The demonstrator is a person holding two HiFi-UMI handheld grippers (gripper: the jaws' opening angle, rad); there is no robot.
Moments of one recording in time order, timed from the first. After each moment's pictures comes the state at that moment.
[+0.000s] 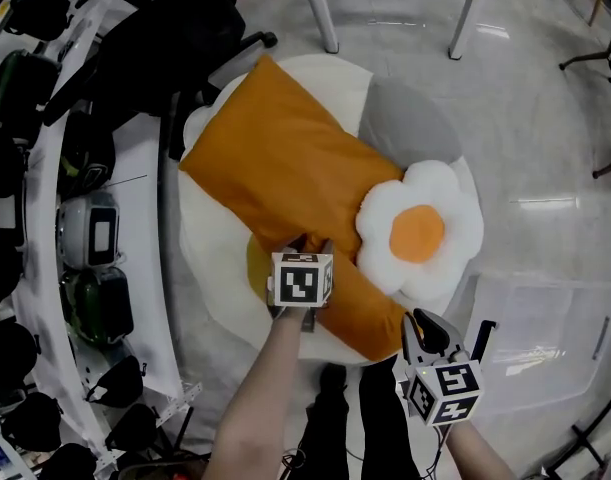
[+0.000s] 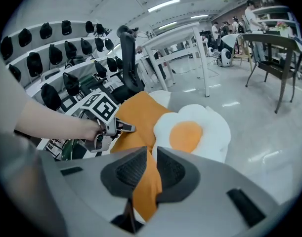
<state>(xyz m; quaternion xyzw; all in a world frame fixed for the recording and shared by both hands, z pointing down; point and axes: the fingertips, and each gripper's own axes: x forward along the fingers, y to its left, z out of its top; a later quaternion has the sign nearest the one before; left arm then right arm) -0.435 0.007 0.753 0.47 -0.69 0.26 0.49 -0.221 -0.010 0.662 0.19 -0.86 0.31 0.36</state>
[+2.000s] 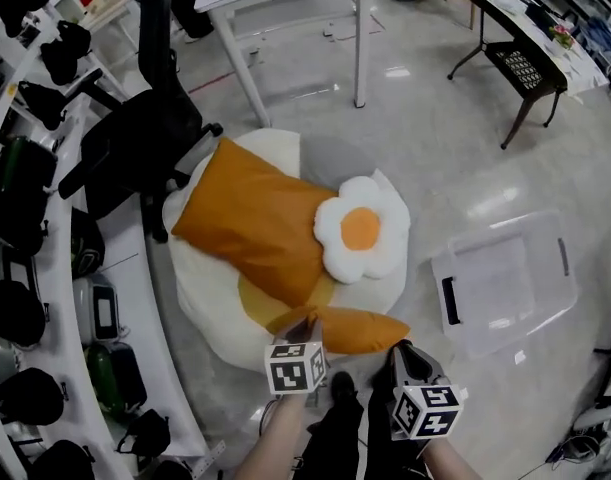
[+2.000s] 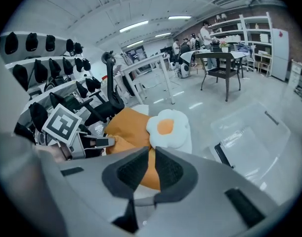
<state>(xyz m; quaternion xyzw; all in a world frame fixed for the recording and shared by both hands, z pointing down) -0.290 0.157 0.578 0.59 -0.64 0.19 0.46 -0.108 0.146 0.526 0.39 -0.80 0.35 0.29</state>
